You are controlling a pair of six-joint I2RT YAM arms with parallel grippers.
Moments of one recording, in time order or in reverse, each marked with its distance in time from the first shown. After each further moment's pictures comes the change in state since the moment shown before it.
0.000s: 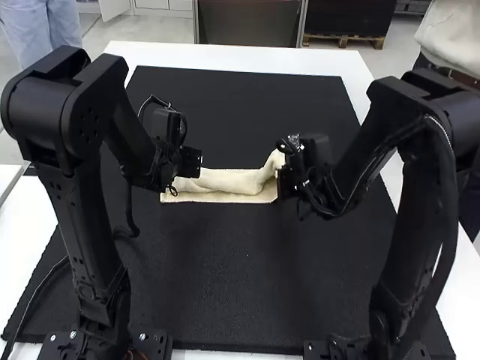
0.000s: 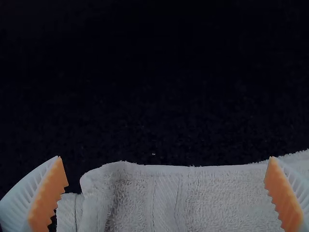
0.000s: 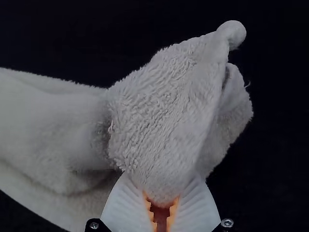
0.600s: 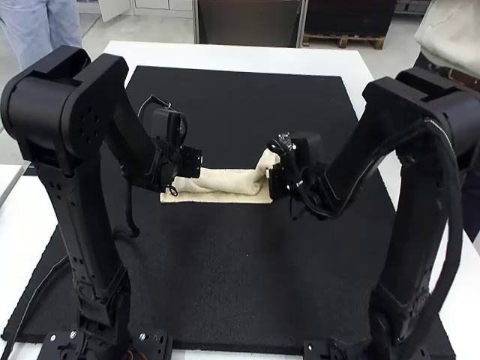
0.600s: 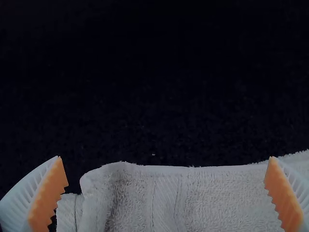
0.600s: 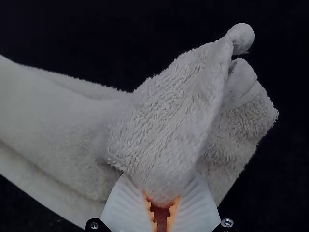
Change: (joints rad) left arm -0.004 0.000 0.000 0.002 0.000 0.002; right arm 0.047 0.000 0.013 -0.003 0.000 0.001
